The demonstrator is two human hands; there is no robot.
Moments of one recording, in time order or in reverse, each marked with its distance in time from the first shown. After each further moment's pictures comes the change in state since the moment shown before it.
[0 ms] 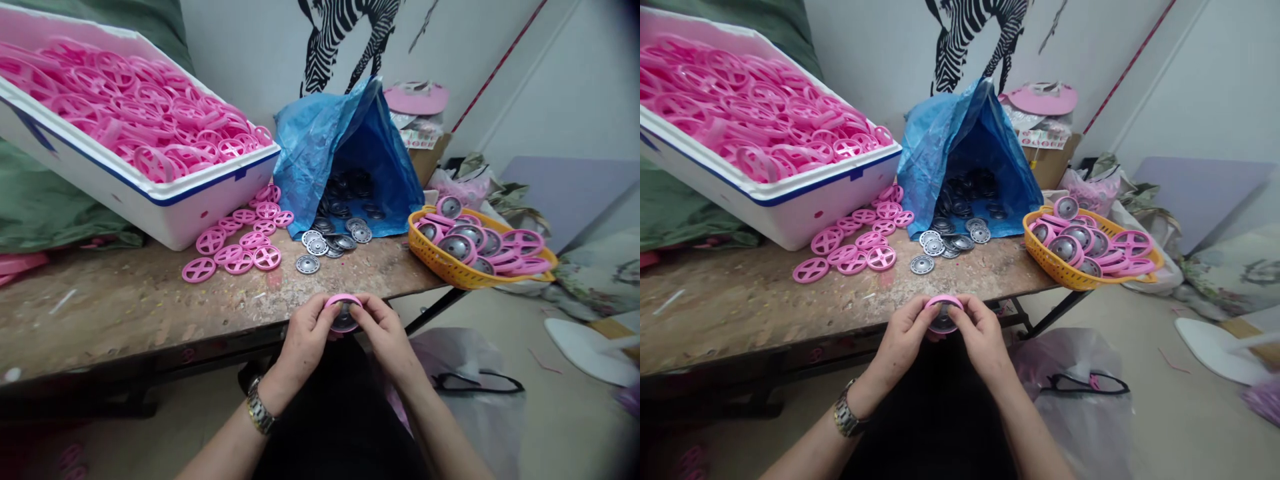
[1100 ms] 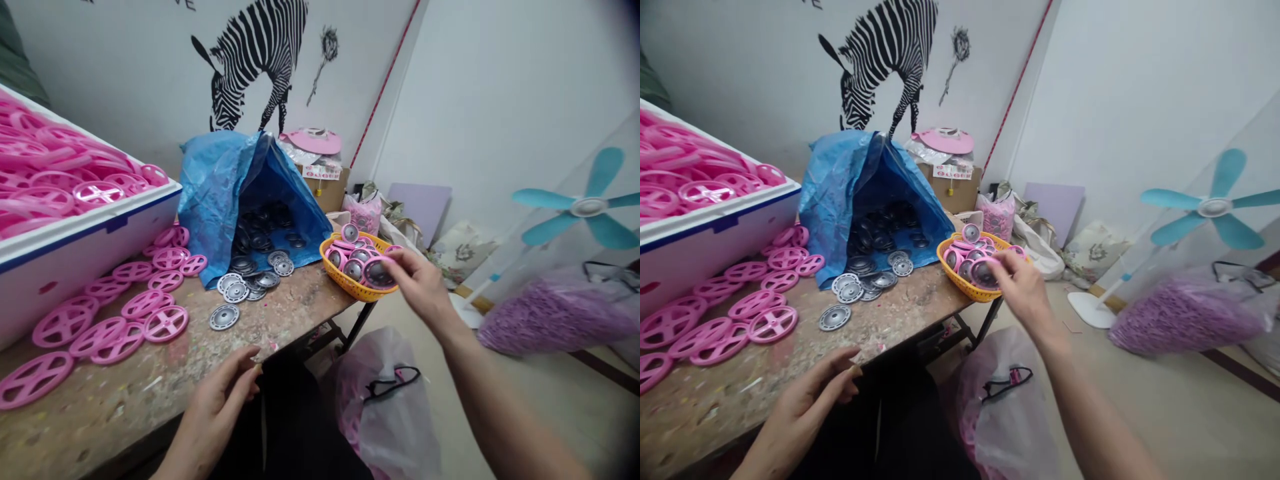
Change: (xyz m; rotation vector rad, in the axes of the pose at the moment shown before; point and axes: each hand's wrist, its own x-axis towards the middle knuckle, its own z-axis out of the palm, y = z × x) left_hand 0.024 -0.010 -0.020 0.252 -0.069 0.105; right_hand 0.038 -0.113 -0.179 -0.837 0.553 -0.290
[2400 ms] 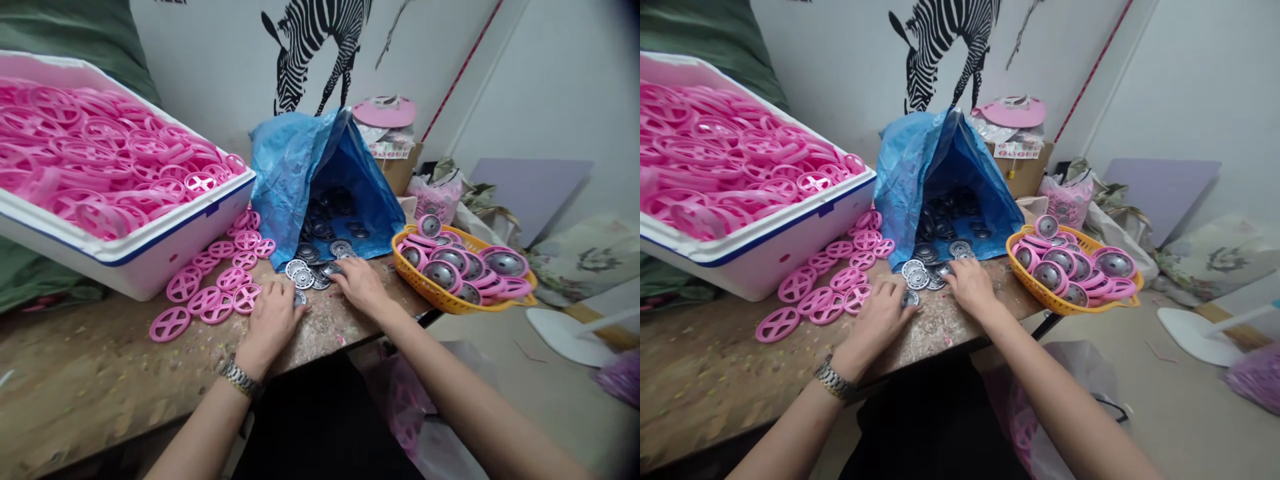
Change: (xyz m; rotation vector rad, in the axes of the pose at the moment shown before) left_hand 0.082 -0.012 -0.039 1.127 0.047 0.196; right_hand -0.002 -0.040 0.211 -0.278 -0.431 -0.421
